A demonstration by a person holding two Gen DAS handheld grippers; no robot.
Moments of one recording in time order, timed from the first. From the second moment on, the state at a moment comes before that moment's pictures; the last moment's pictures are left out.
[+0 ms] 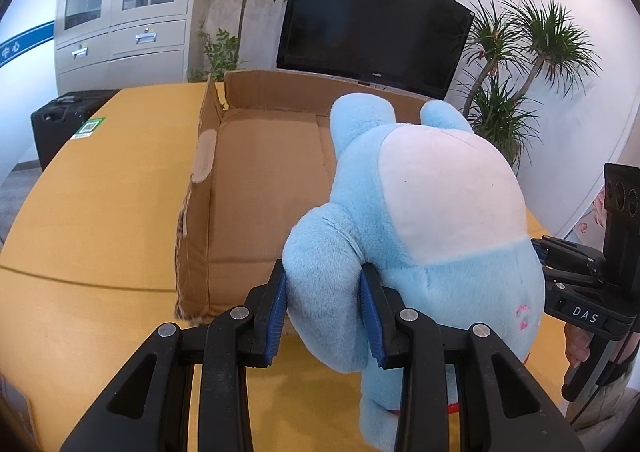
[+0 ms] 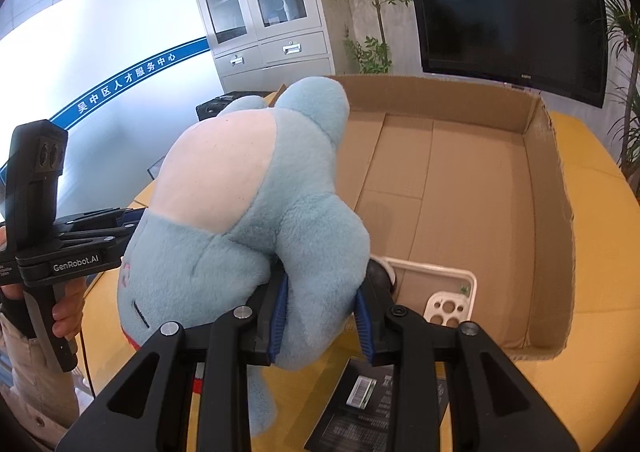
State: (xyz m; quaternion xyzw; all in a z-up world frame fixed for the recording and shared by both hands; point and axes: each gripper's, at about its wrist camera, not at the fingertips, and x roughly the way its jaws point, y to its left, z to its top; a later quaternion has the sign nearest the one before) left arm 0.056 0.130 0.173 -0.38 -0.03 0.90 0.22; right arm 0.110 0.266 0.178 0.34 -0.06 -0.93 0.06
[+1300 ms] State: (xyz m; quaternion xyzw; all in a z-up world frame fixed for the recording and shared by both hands) left arm -0.065 0.114 0.162 -0.38 -0.04 0.90 0.20; right arm 0.011 0.256 0.183 0.34 -0.04 -0.94 0.03
